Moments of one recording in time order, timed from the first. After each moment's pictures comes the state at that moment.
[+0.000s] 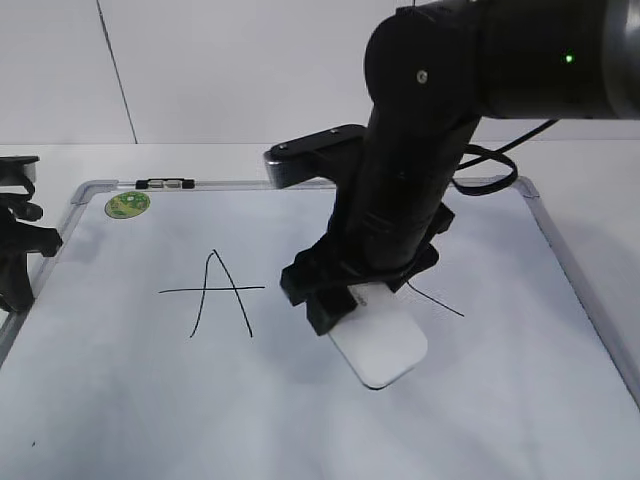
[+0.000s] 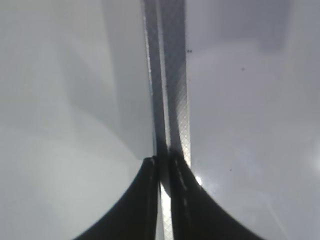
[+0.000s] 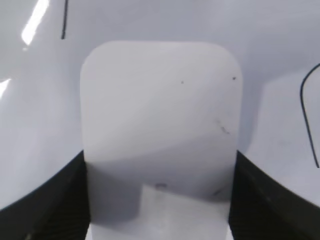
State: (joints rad) left arm -0.02 1.94 -1.24 -0.11 0.95 0.09; right arm 0.67 1.84 -1.41 0.05 1.00 0.06
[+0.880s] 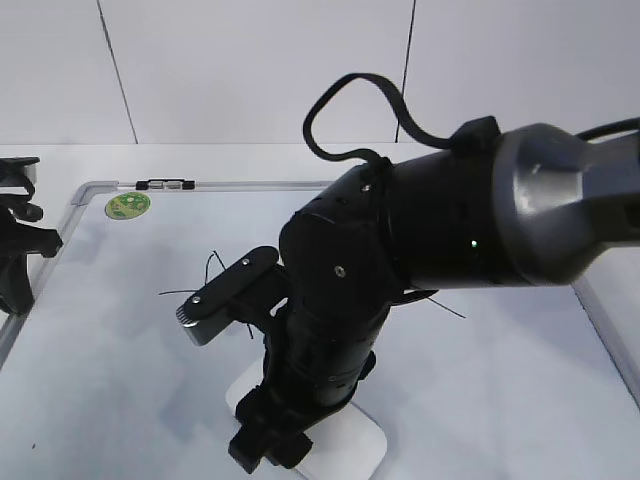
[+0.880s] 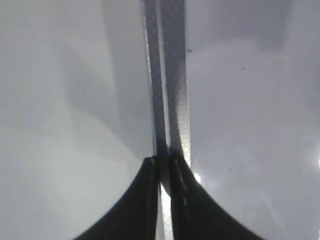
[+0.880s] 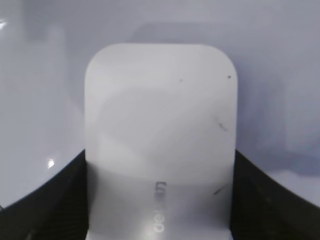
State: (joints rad) left arm -0.02 1.94 -1.24 -0.11 0.95 0.09; right arm 0.88 1.91 -1.22 0.04 0.77 -0.03
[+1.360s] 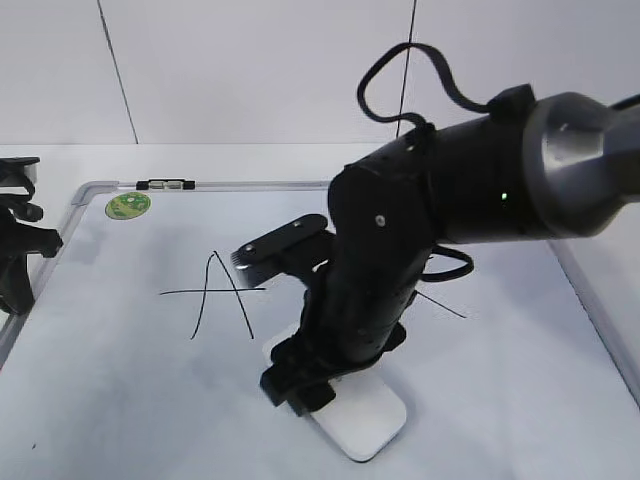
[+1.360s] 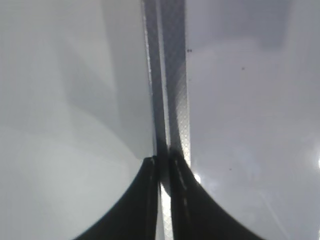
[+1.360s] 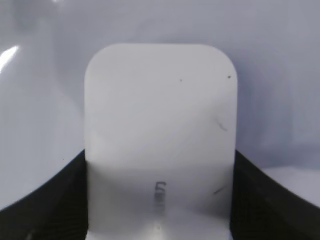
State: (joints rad) left arm -0.02 1.94 -1.24 -0.11 0.96 0.09; right arm 0.78 1.91 -1.22 0.07 0.76 0.01
